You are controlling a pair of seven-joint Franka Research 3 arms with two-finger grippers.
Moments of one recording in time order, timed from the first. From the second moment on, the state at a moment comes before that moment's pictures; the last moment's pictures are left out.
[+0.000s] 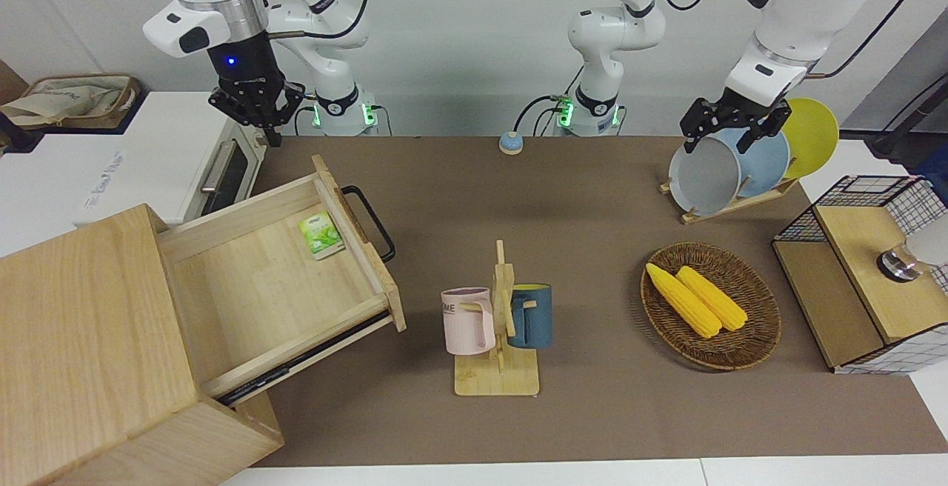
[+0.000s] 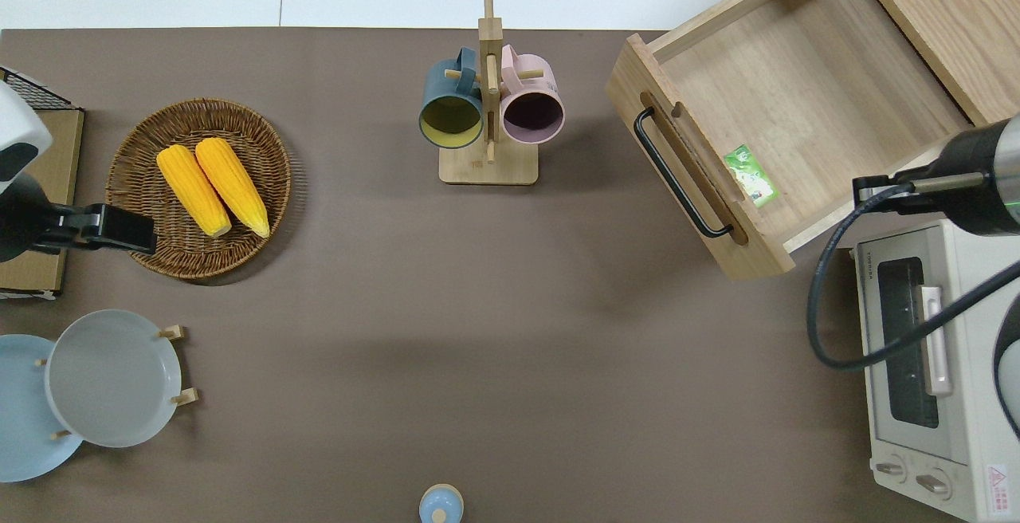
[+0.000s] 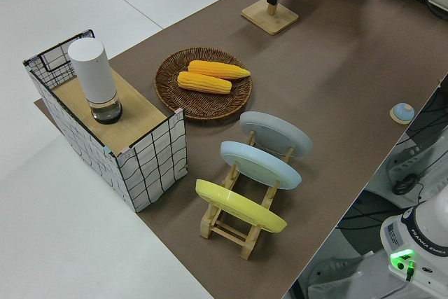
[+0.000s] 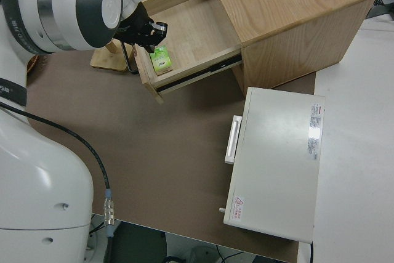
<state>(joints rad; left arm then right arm) 0.03 0.04 -0.06 -1.51 0.00 1.52 0.02 -0.07 0.03 0.19 -1.42 -0.02 1.58 0.09</state>
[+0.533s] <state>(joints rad) 0.03 0.04 -0.06 -1.51 0.00 1.52 0.02 0.14 0.03 0.20 -1.40 -0.04 1.58 0.45</state>
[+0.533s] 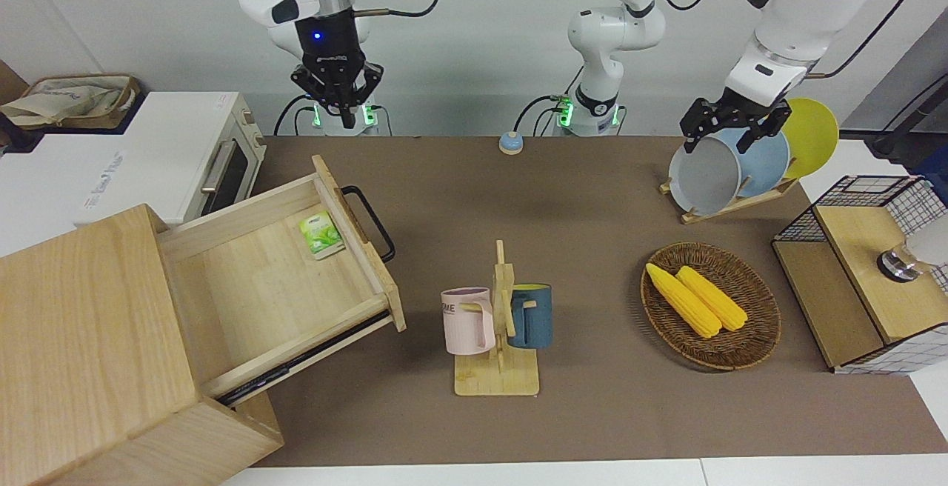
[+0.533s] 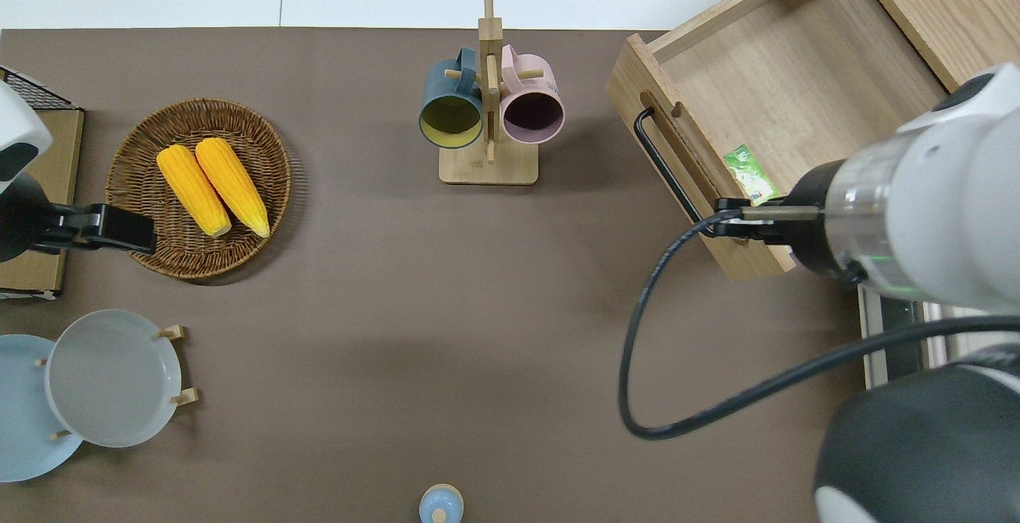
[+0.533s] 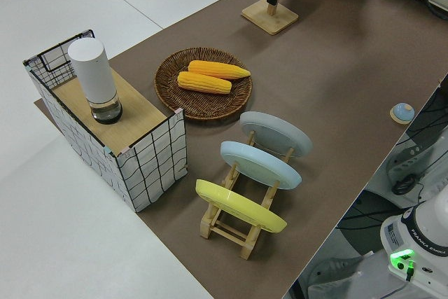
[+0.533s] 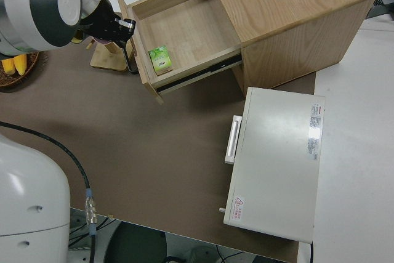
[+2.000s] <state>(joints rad) 0.03 0.04 -0.06 -1.51 0.00 1.52 0.02 0.30 0.29 0.13 -1.53 -0.06 1.81 1.40</state>
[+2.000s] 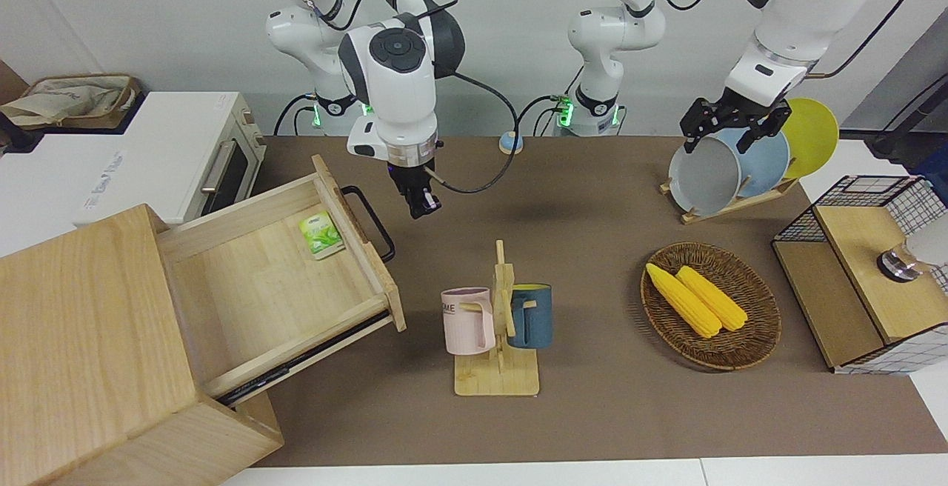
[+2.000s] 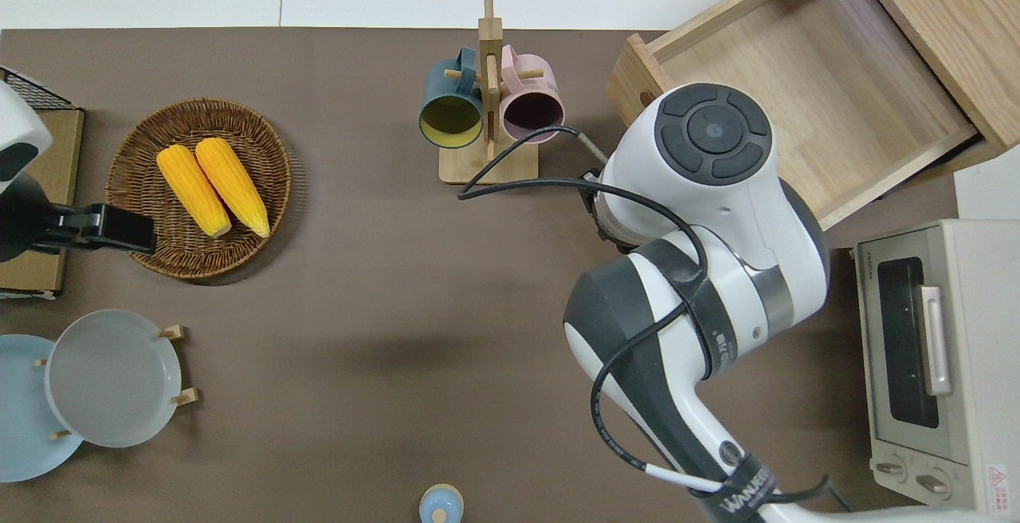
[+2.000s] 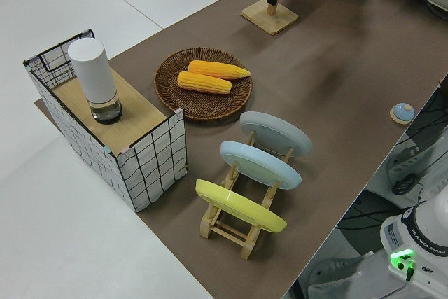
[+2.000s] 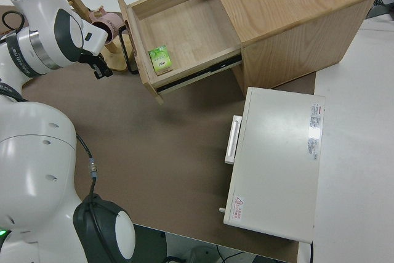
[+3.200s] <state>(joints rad) 0.03 0.04 -0.06 -1.51 0.00 1.52 0.02 0.24 0.36 0.02 -1.51 -0.11 1.95 1.31</state>
